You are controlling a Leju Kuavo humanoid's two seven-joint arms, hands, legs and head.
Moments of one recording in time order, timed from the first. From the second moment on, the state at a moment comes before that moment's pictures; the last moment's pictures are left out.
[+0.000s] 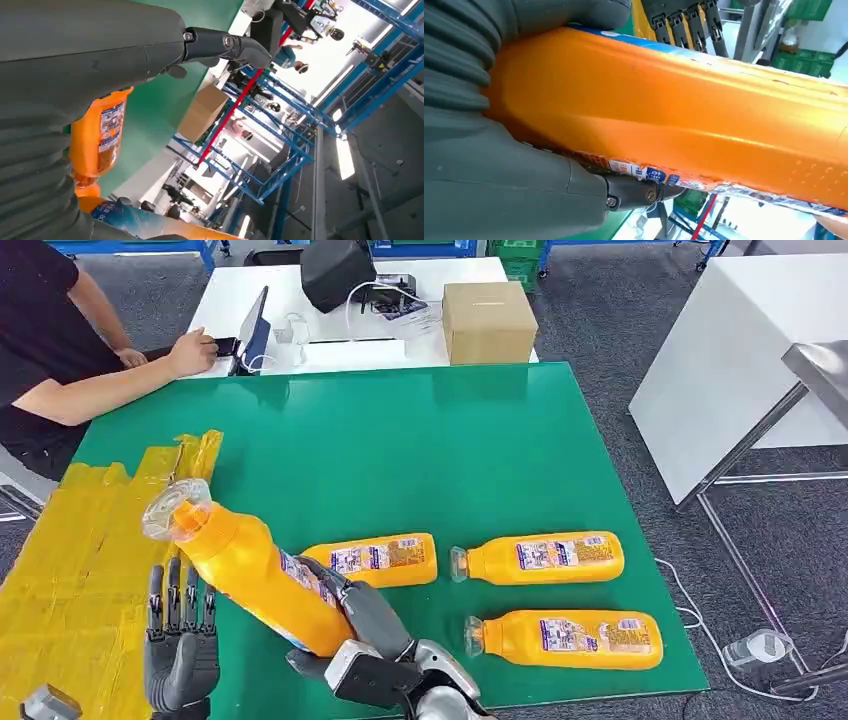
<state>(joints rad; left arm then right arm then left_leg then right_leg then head) 0.24 -0.35 0.27 -1.54 0.43 -0.59 -0.52 -0.12 0.19 0.78 -1.31 0.32 -0.06 -0.33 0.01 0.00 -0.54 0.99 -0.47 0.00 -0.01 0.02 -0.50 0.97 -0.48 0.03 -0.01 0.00</state>
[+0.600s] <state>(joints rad) 0.24 -0.35 0.31 -1.54 0.42 -0.61 -0.52 -0.16 0.21 0.79 -1.26 0.31 -0.06 -0.34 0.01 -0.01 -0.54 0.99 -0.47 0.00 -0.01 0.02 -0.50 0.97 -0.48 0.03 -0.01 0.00</state>
